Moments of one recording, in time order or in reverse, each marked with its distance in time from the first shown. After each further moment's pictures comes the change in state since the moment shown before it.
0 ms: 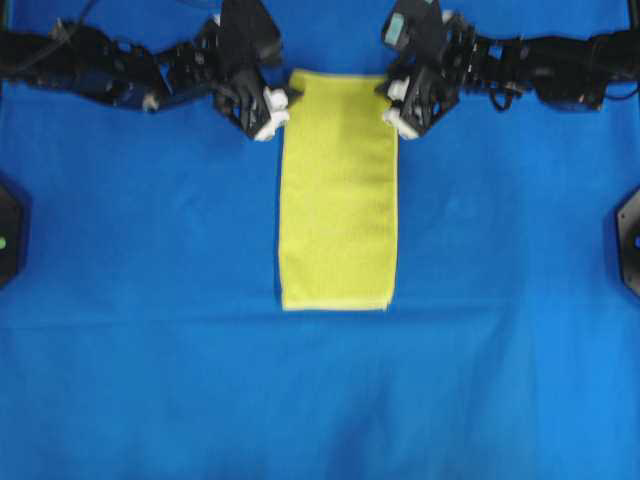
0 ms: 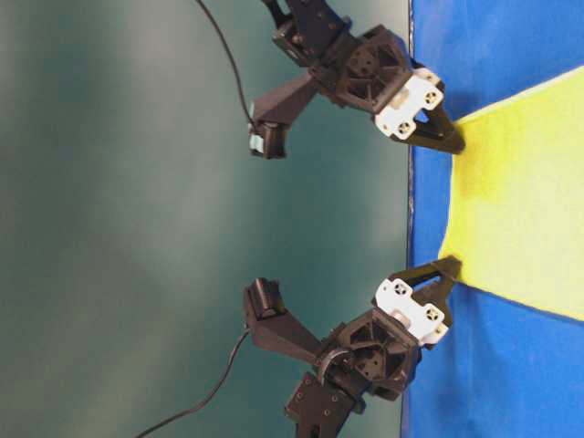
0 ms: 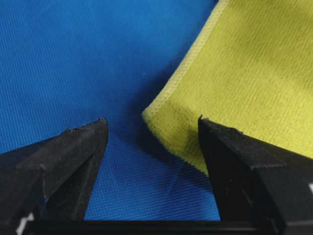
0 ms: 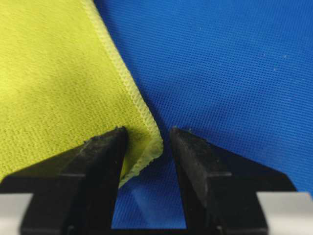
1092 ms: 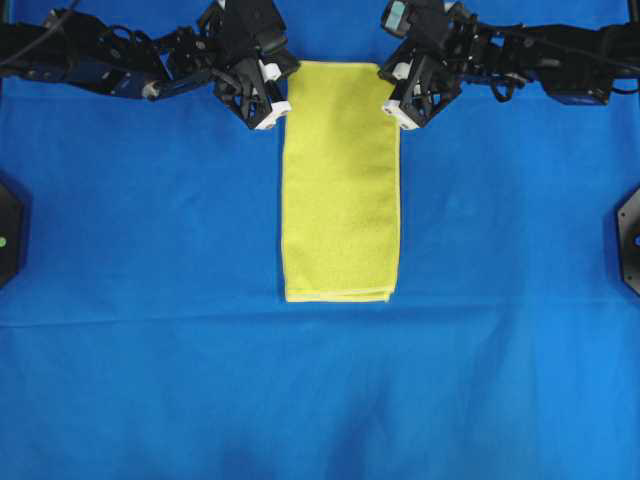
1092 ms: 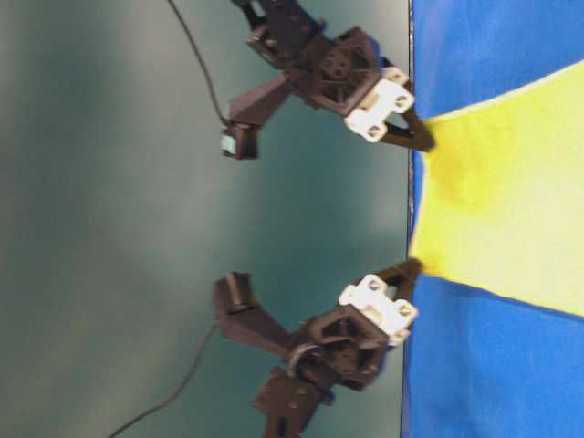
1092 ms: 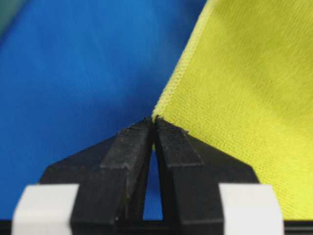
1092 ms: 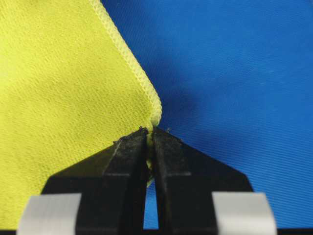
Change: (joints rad) left arm 0.000 -0.071 -0.031 0.003 0.060 0.115; right arm 0.011 -0.104 -0.014 0.008 0.129 0.011
